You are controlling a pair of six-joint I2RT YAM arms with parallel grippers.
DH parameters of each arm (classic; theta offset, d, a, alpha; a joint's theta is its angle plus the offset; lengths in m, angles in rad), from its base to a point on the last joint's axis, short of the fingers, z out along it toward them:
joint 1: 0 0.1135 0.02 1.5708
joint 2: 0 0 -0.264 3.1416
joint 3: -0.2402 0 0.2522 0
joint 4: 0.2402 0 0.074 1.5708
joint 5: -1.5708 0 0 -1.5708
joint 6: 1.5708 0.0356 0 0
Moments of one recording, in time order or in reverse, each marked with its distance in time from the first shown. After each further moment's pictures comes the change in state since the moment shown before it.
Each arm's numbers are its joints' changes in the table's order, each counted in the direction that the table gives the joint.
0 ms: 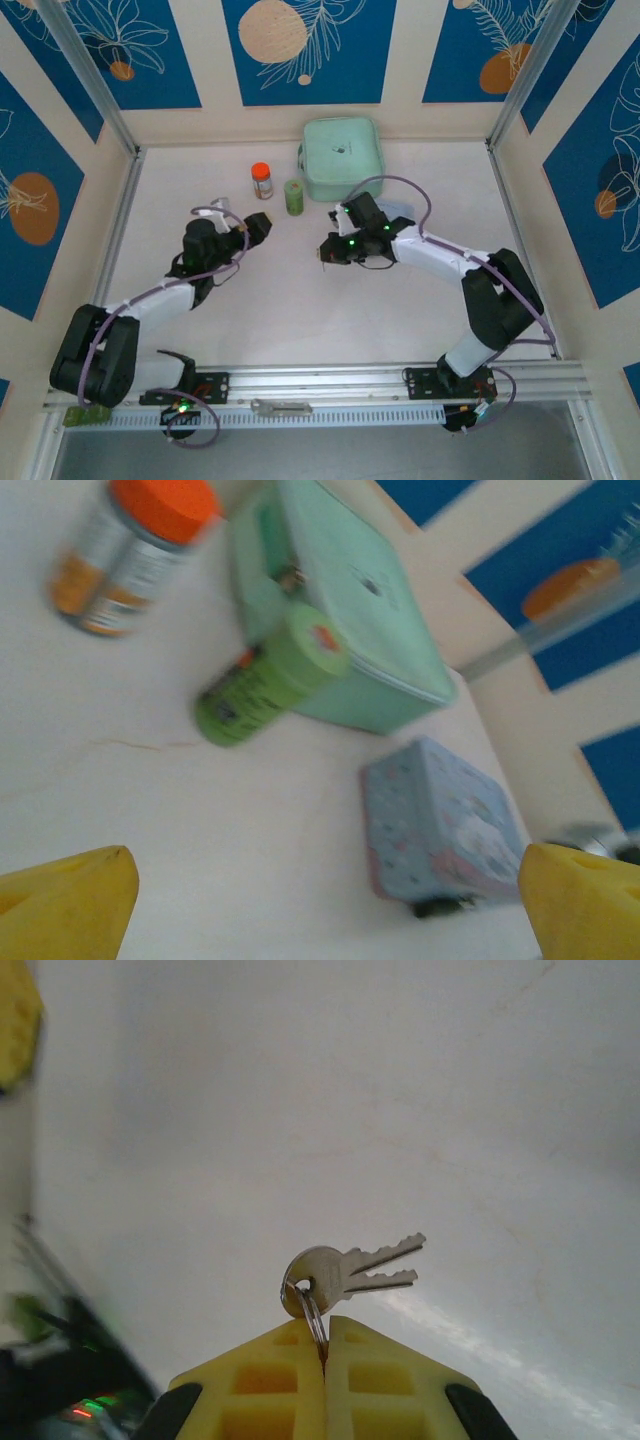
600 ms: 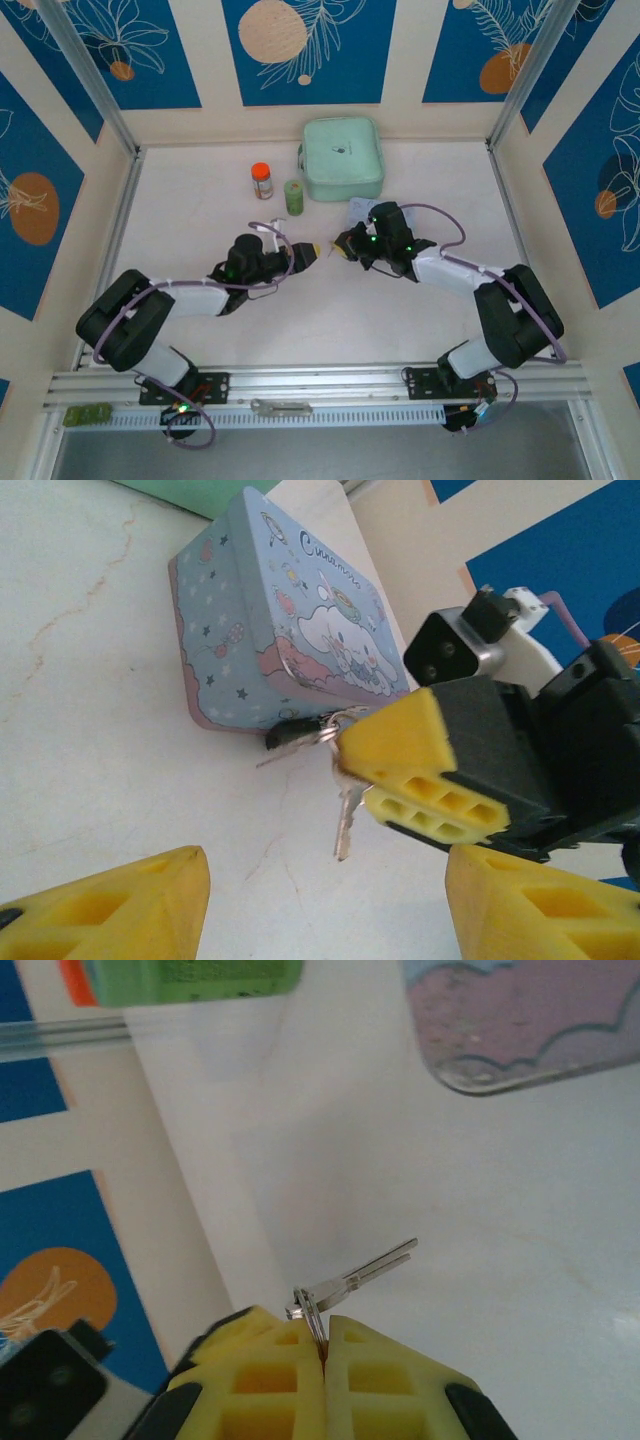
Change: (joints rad) left arm -0.307 -0.227 -0.015 -0.200 -0.072 -0.126; right arm -0.080 0.130 0.245 -0.386 -0.073 0.695
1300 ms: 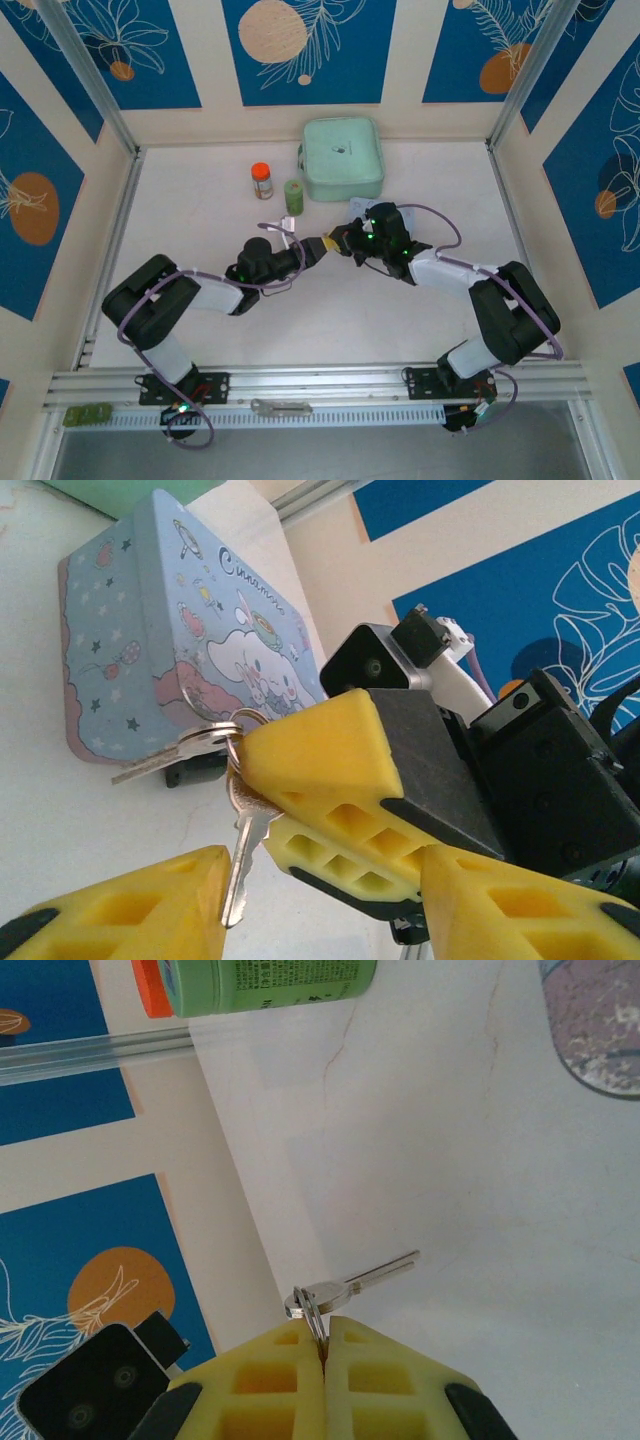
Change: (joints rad) left arm -0.059 -0.148 -0.028 -0.290 0.031 -0.191; right arm 0.020 -0.035 0.024 -0.177 -0.004 0.099
